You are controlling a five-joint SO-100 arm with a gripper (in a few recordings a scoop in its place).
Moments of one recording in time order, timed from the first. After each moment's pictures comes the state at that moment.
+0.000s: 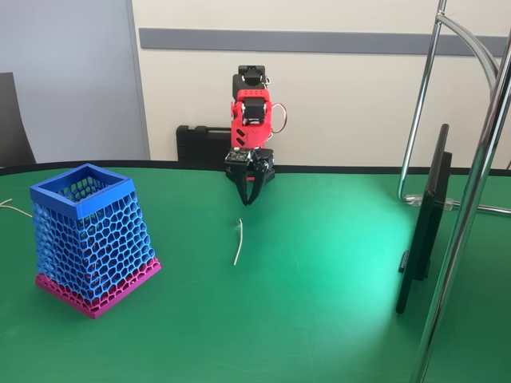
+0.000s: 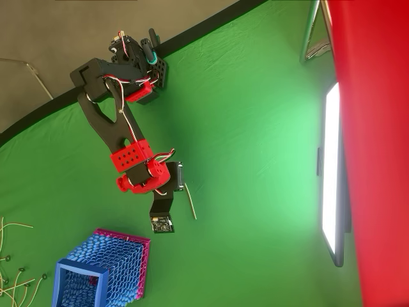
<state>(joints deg) -3.1 80.0 88.2 77.6 -70.8</state>
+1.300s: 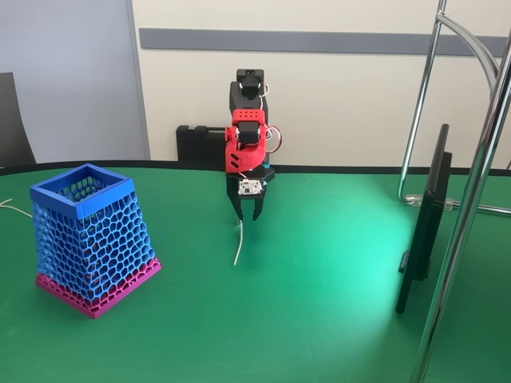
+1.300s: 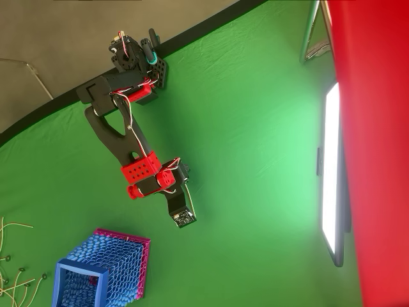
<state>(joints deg) -0.8 70.8 89.8 77.8 -92.0</state>
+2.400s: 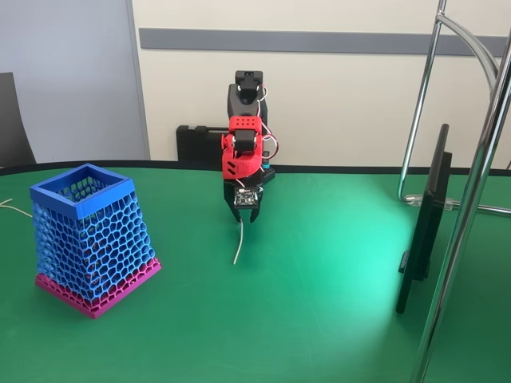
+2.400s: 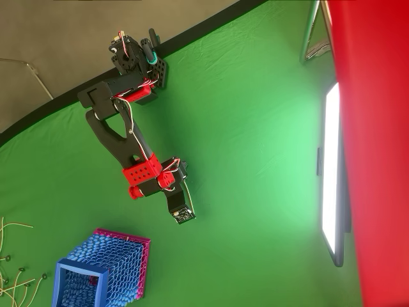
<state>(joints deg) 1.2 67.6 90.4 78.0 -92.5</state>
